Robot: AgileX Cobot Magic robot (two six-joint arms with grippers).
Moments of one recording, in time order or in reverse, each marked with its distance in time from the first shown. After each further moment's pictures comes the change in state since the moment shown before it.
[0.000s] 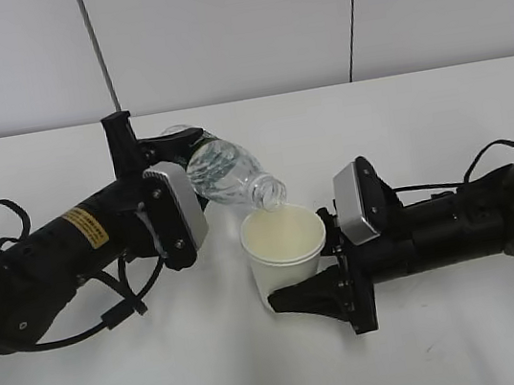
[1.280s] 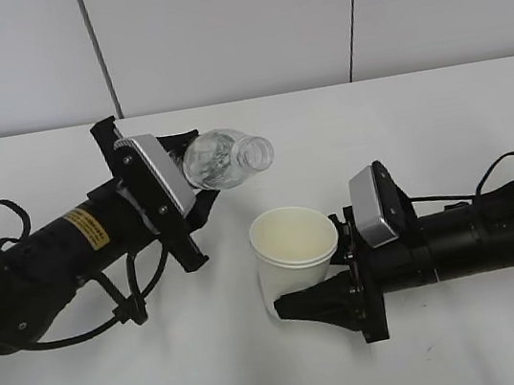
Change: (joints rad) left arm 0.000 0.000 0.000 0.020 0.003 -0.388; right arm -0.018 0.000 0.059 0.015 -0.075 -0.004
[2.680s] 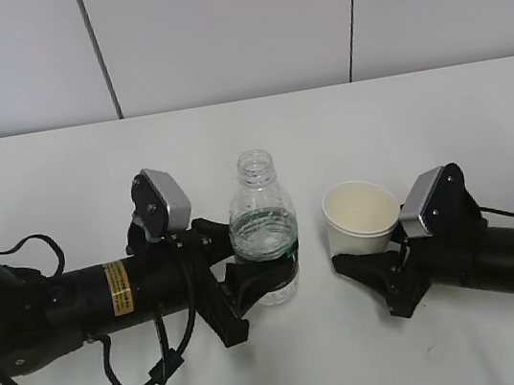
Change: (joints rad) left arm -0.001 0.108 0.000 0.489 -0.016 -1.064; right arm -0.115 0.039 0.185 0.481 0.000 -0.324
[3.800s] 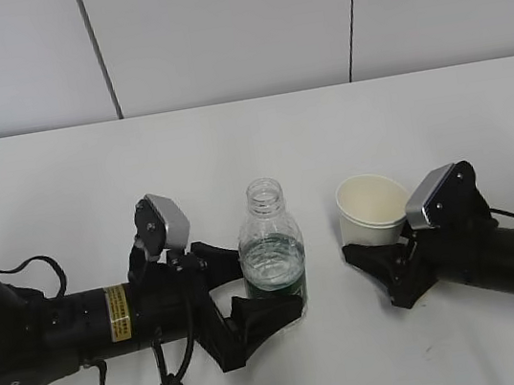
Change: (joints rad) left arm 0.002 0.032 0.038 0.056 -0.033 -0.104; right arm 0.000 0.002 0.023 0.122 0.000 -0.013
